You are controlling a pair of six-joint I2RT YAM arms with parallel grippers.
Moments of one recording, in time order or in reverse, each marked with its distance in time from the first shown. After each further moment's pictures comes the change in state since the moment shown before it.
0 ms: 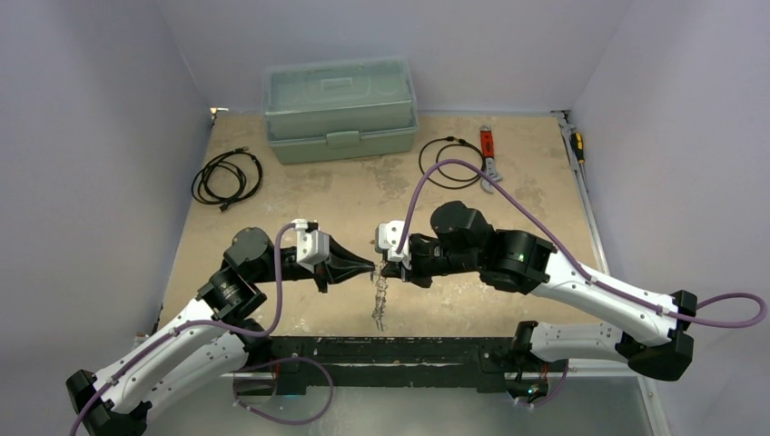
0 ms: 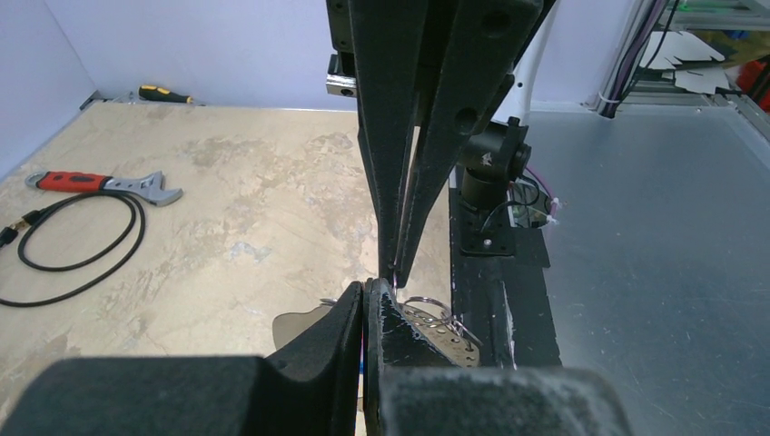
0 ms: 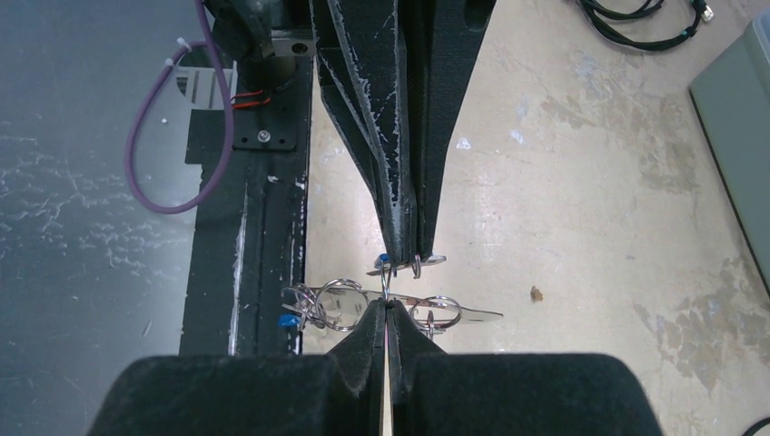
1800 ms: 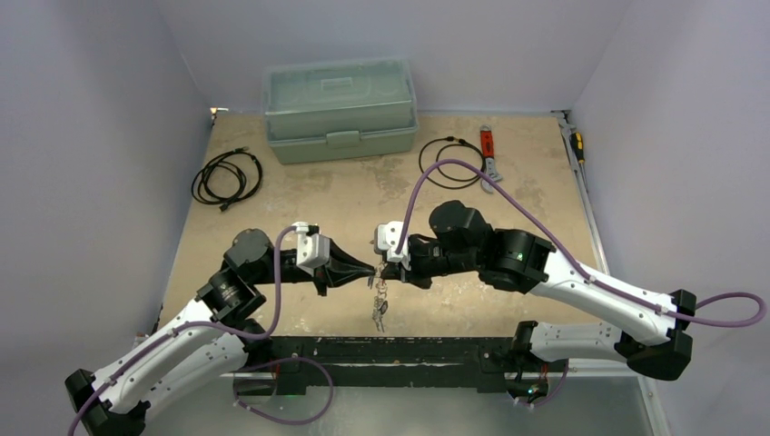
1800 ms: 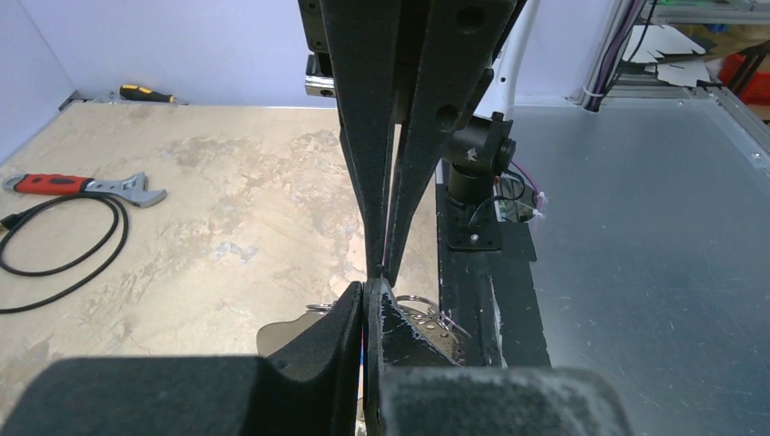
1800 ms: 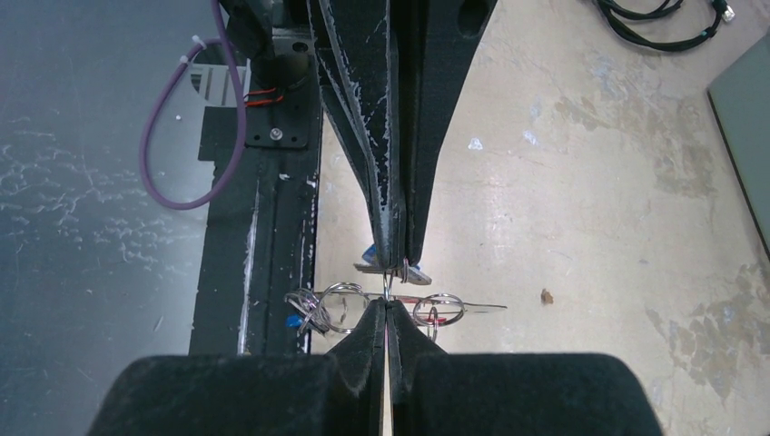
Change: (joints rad) left arm -0.018 -0.013 0.000 -0.020 0.009 0.000; right arm -0.002 0.007 0.004 -0.009 -0.028 0.000
